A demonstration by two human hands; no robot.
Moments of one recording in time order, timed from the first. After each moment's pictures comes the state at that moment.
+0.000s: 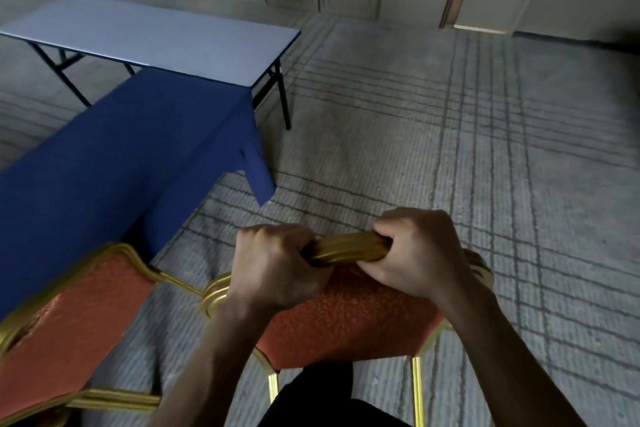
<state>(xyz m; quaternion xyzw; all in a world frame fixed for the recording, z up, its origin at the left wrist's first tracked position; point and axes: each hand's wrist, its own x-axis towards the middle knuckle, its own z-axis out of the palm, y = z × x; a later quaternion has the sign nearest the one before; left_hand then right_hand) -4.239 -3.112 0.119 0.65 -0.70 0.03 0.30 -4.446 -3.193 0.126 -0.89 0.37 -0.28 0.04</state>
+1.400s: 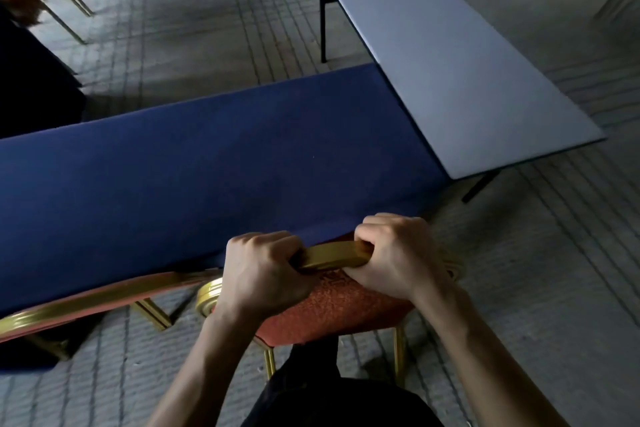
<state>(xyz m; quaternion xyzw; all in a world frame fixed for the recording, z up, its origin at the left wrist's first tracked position) -3.898 -3.396 0.095 0.92 -0.30 0.09 0.23 -3.949 -3.610 0.089 -0.96 -0.05 -0.19 0.21</state>
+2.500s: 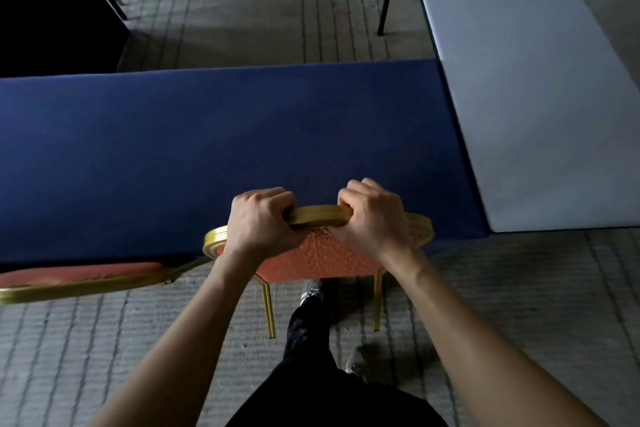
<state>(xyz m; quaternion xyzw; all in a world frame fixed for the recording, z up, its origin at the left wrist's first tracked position) -3.743 -3.447 0.018 0.96 -0.19 0.09 0.21 -3.761 -3.655 0.010 -0.96 -0.10 -0.10 0.26</state>
